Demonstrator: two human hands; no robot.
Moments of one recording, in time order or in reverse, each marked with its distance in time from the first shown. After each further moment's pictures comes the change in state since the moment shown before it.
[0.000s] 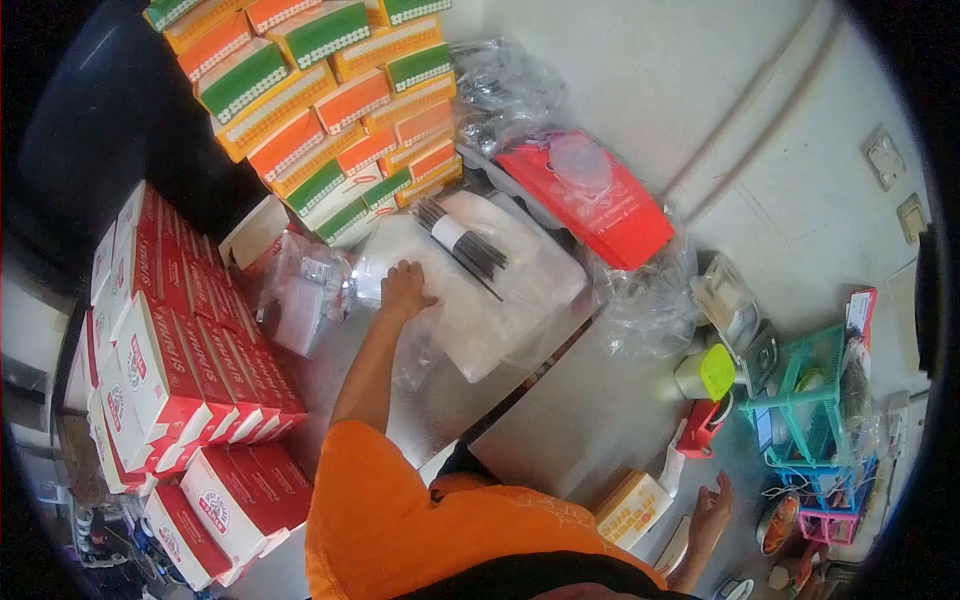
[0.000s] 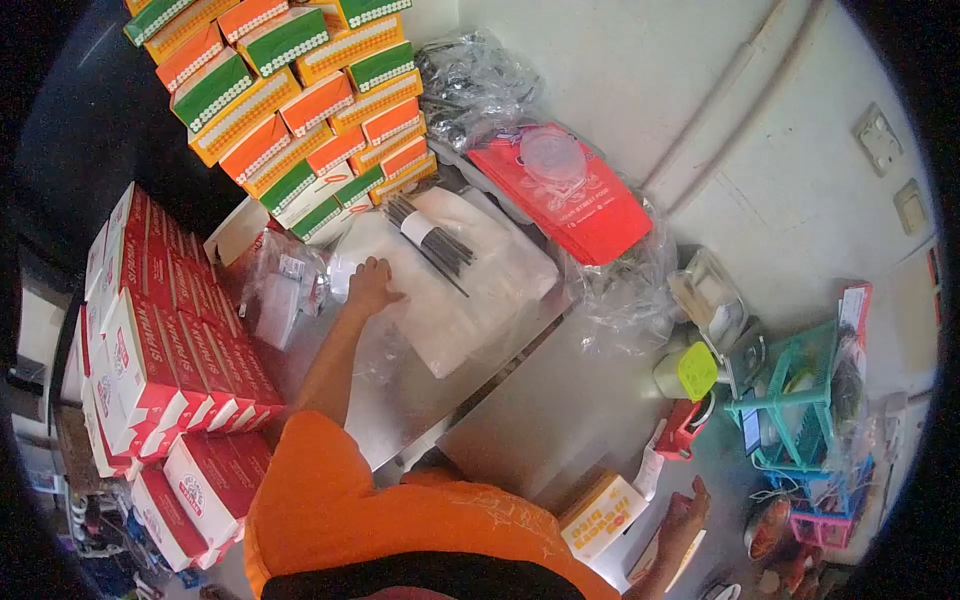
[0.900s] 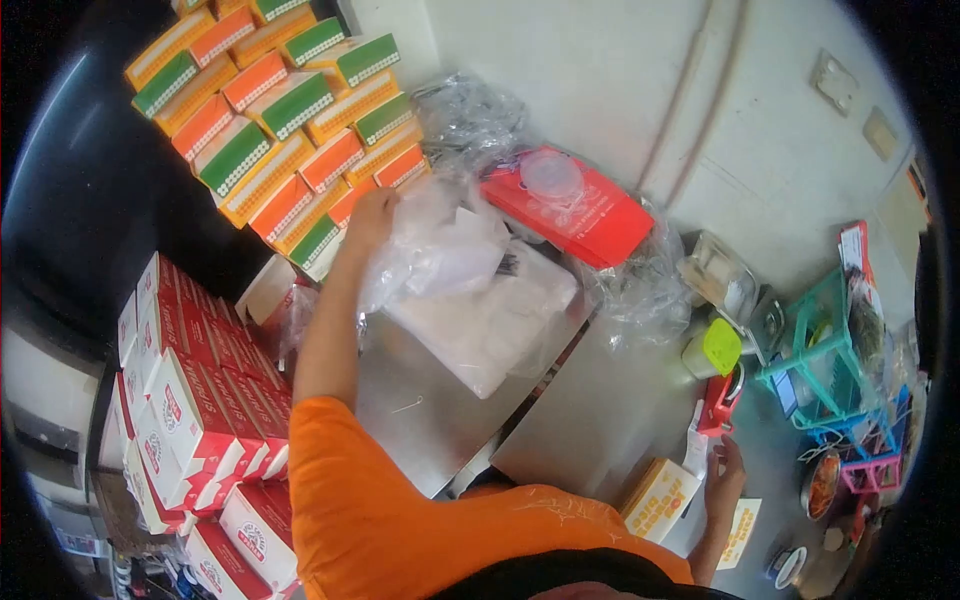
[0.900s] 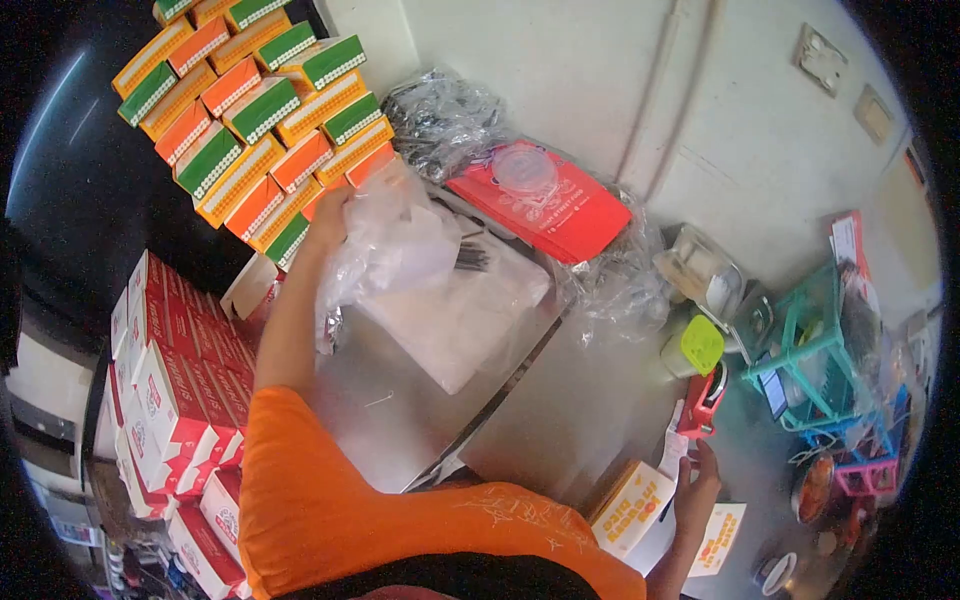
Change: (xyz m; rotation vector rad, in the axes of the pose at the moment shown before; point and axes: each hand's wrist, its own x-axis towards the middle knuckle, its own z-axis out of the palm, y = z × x) left_hand 0.077 0.021 -0.171 -0.668 0.671 0.389; right_hand 0.004 -0.041 0.009 0.210 -0.010 0.050
